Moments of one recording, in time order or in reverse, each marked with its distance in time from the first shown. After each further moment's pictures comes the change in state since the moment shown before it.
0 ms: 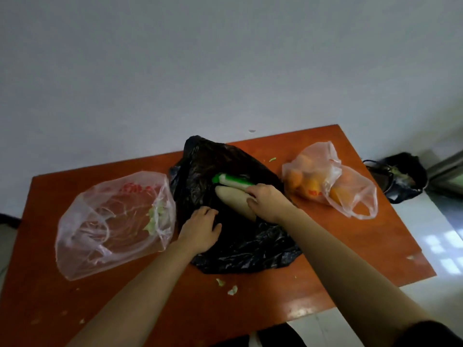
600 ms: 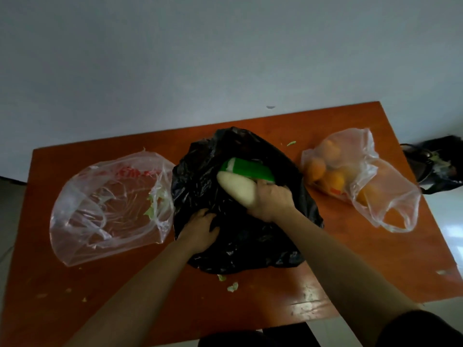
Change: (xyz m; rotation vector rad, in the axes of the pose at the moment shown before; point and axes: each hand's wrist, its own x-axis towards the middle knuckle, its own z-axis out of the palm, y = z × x) left_hand 0.023 -0.026 0.042 -0.122 -0.161 -0.220; right_hand 0.047 0.019 0.036 -0.181 -0.088 0.158
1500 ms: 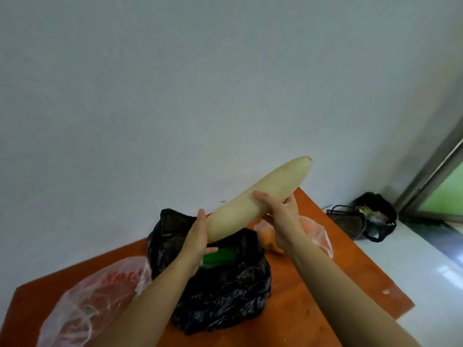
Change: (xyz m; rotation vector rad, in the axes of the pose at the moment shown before) left_hand -0.085 0.184 -0.135 -1.046 0.231 0.147; right_hand -0.168 0.026 -0.163 1.893 0.779 -0.028
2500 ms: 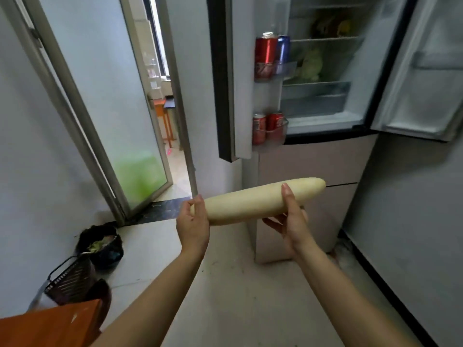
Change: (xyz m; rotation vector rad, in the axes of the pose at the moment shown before) left_hand -0.524 -0.133 0.542 0.182 -0.940 0.556; right_hand -0.547 -0.174 -0.544 0.305 1.212 -0.615
